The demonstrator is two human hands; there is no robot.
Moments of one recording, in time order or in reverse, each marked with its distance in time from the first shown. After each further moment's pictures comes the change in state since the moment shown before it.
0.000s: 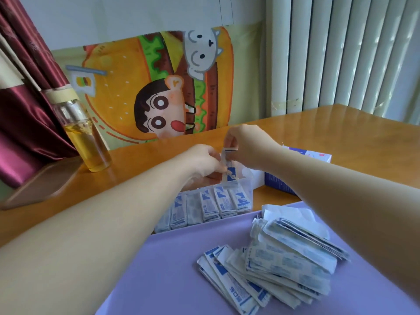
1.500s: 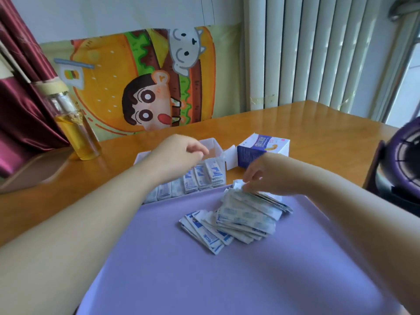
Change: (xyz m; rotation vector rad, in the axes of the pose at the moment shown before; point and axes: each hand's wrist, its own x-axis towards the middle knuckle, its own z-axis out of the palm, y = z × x) left_hand -0.096 0.007 0.000 0.423 0.110 0.338; right_hand -0.135 0.020 -0.038 -0.011 -0.322 0.123
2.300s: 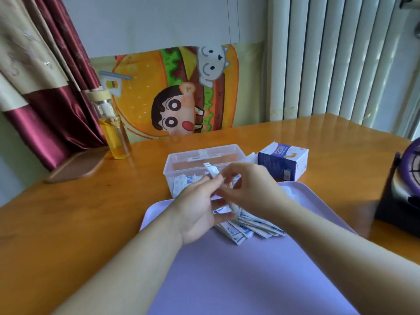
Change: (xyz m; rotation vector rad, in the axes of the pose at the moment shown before) left_hand -0.083 -0.001 0.033 -1.264 -0.143 -0.273; right_hand -0.018 -0.077 0.037 0.463 0.371 -0.232
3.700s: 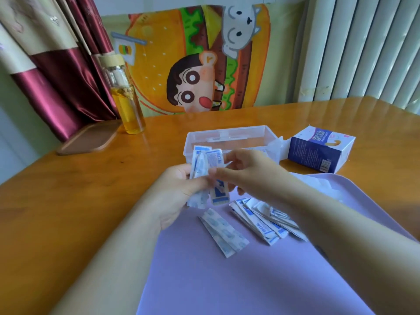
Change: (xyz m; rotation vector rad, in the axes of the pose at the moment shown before) left_hand 0.004 -0.002 -0.081 0.244 0.267 0.112; right_hand 0.034 -0.018 0.040 0.261 -0.300 0.186
